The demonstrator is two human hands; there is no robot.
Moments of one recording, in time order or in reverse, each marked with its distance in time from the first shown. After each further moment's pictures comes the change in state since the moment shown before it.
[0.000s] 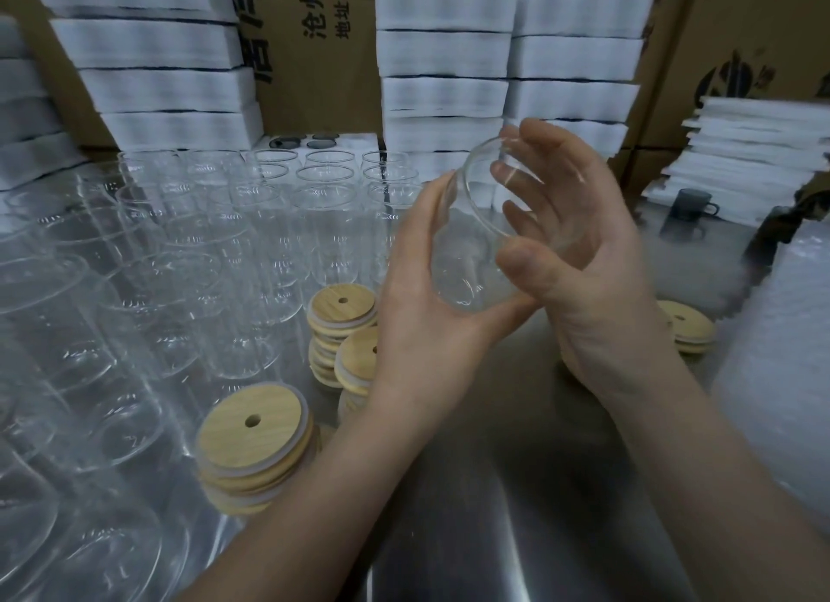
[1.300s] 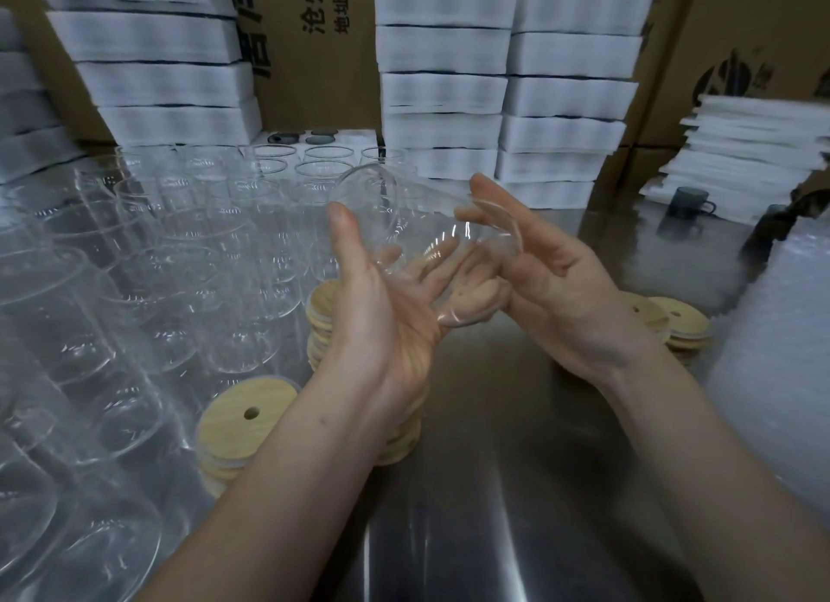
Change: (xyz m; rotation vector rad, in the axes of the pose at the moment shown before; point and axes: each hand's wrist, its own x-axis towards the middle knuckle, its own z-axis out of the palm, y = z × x) left_hand 0.018 0.010 -0.017 -0.978 0.169 -0.798; right_hand -0.001 0.024 -0.018 0.211 -0.276 0.274
